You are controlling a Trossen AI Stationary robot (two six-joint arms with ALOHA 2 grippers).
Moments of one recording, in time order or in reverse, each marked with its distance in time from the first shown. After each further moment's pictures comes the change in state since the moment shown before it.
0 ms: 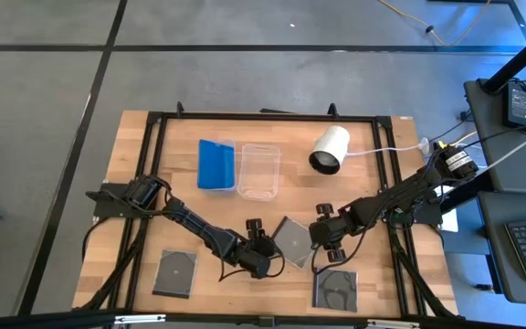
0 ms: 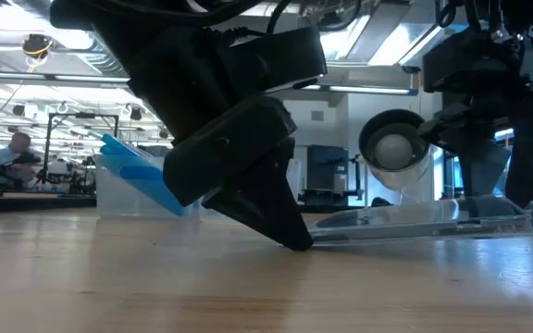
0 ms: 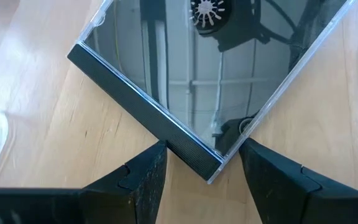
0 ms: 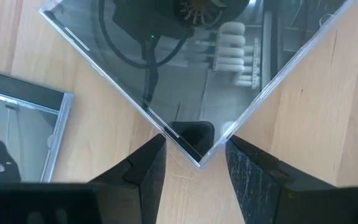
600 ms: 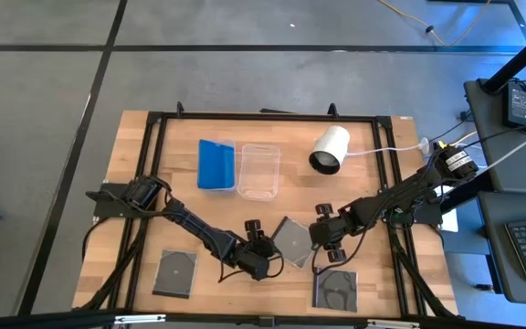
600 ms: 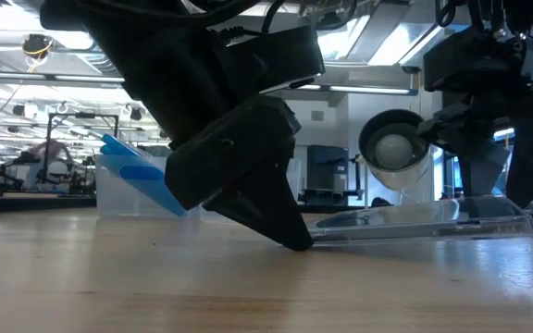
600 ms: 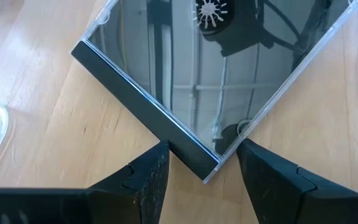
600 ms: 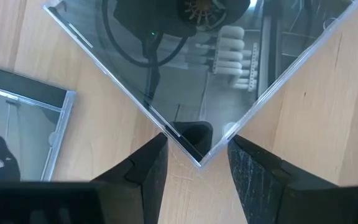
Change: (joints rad) left arm -0.007 0.000 -0.006 0.041 -0.033 -0.021; right arm 0.000 0.001 0.000 0.011 0.000 -0.027
